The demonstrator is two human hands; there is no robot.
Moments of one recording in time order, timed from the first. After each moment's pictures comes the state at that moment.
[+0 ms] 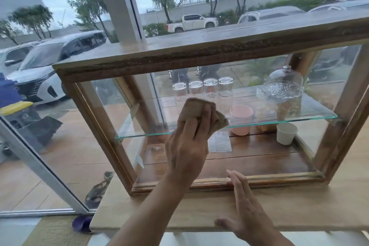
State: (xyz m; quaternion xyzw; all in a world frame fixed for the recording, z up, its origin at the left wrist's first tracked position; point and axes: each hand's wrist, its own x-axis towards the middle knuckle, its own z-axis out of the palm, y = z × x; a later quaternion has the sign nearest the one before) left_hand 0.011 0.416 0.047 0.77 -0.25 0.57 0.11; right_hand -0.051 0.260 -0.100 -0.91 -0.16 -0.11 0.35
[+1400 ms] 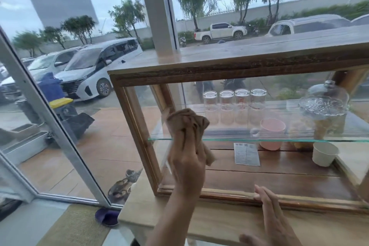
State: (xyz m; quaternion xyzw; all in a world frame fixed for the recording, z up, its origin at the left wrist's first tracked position) left_hand 0.007 0.465 0.041 0.77 -0.08 0.58 0.25; right_hand -0.045 0.266 -0.107 -0.91 -0.16 -0.18 0.34
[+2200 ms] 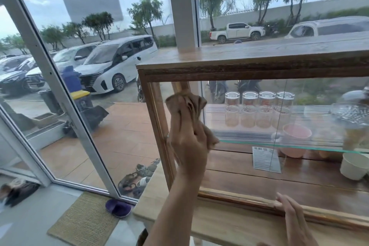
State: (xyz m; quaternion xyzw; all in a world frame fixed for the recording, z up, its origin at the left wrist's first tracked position) left_hand 0.021 0.498 0.074 0.72 -0.04 0.61 0.31; right_hand -0.048 0.274 -0.101 -0.90 -0.16 -0.23 0.33
